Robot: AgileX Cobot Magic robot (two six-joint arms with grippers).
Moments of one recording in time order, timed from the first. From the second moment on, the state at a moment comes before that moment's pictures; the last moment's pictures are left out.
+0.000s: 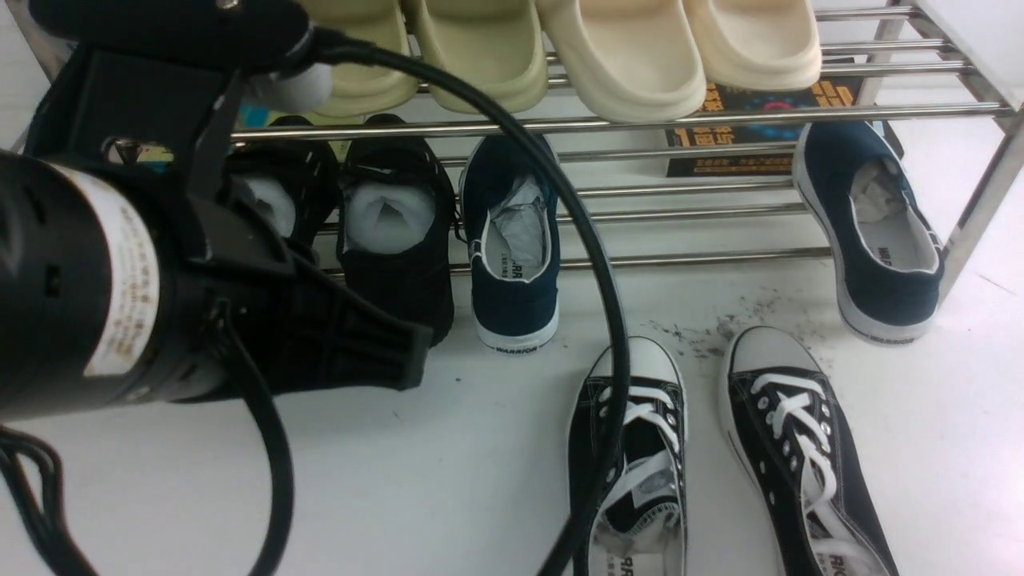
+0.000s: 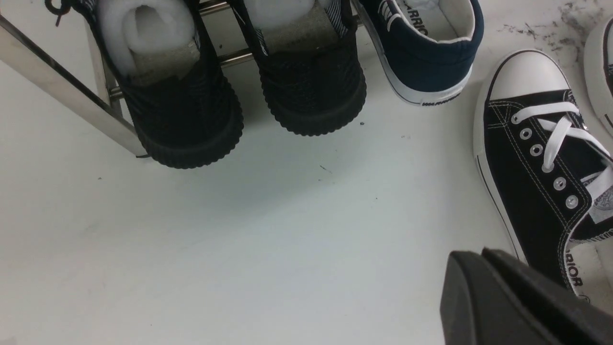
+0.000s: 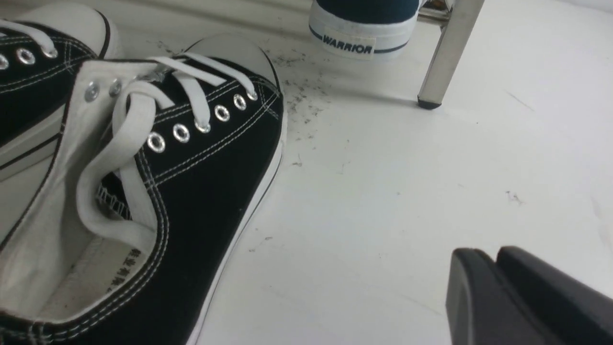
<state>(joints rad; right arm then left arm) 0.01 -0.01 0.01 0.15 0.41 -0.28 -1.14 1.10 -1.22 0.61 1.23 -0.84</state>
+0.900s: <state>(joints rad) 0.01 -0.01 0.01 0.20 0.41 0.02 -1.14 1.10 -1.22 0.54 1.23 -0.69</state>
